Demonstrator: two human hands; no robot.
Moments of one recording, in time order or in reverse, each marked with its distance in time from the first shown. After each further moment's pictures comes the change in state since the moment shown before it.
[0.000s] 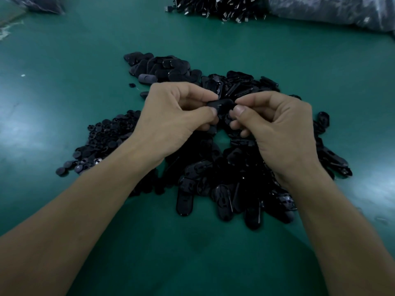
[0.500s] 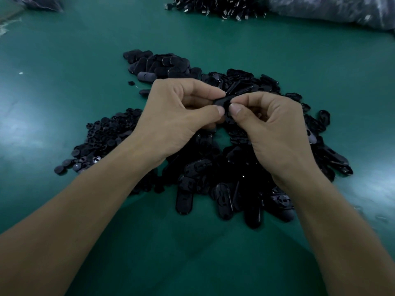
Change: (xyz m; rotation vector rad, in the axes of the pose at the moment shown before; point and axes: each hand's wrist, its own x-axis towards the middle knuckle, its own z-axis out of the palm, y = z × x) left_hand -0.001 0.001 0.001 -0.037 -0.052 0.048; right_hand 0.000 0.002 0.006 -0.109 -0.025 -0.032
